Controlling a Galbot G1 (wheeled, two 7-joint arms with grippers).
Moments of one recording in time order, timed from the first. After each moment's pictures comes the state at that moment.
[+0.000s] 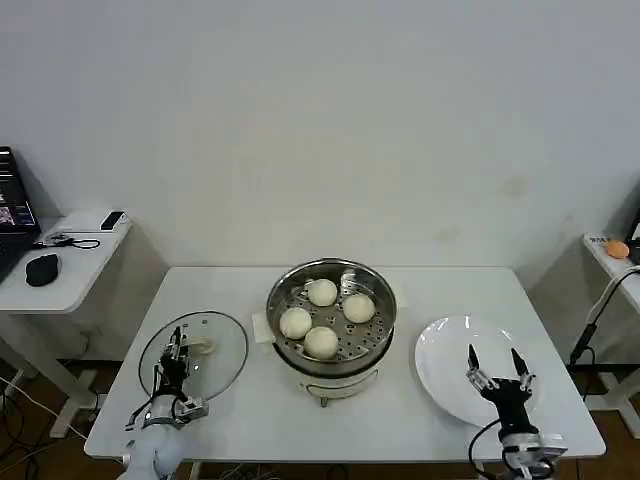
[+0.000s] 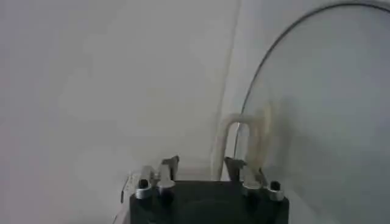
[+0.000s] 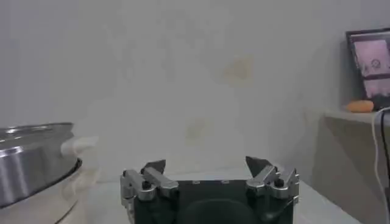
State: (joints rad) left arm 1.11 -1.31 -0.55 -1.25 1.13 0.03 -0.28; right arm -1.52 1.39 0.75 1.82 0.35 0.16 -0.09
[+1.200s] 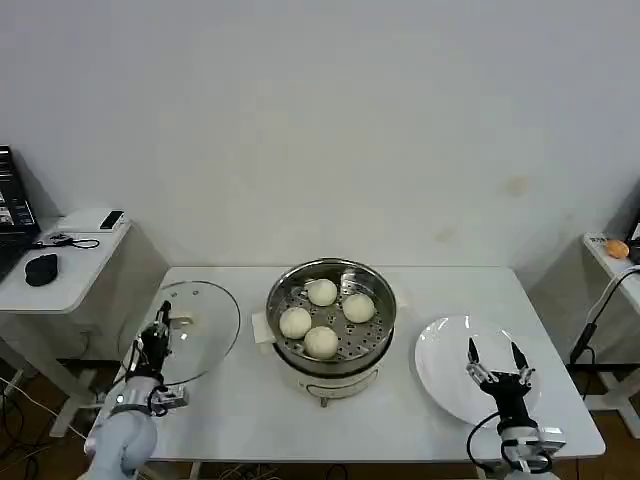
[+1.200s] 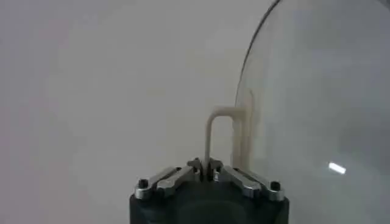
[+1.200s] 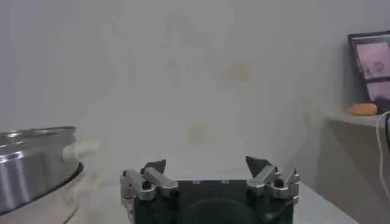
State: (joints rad) left arm 1.21 -1.18 -0.58 -1.60 1.18 0.04 -0.17; right arm -1.49 1.39 0.74 1.82 0.36 0.17 -0.08
